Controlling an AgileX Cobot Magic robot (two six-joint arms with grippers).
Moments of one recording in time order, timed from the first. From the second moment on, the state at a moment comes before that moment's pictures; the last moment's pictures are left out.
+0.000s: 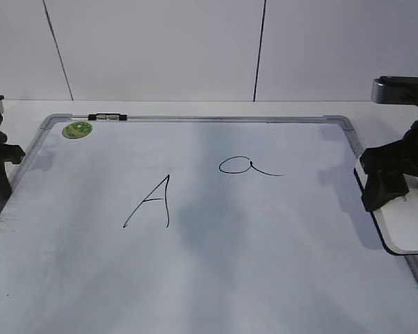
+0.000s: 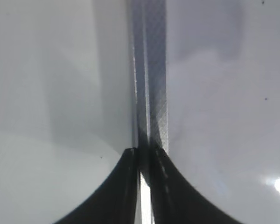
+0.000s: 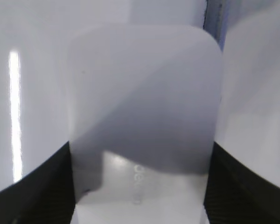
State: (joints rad) left arm 0.05 1.98 -1.29 -0.21 0.87 0.20; right arm 0.18 1.54 -1.07 0.08 1.00 0.06
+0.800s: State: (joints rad) left arm 0.05 1.98 -1.29 -0.22 0.87 0.20; right arm 0.33 1.98 -1.65 0.08 1.18 -0.02
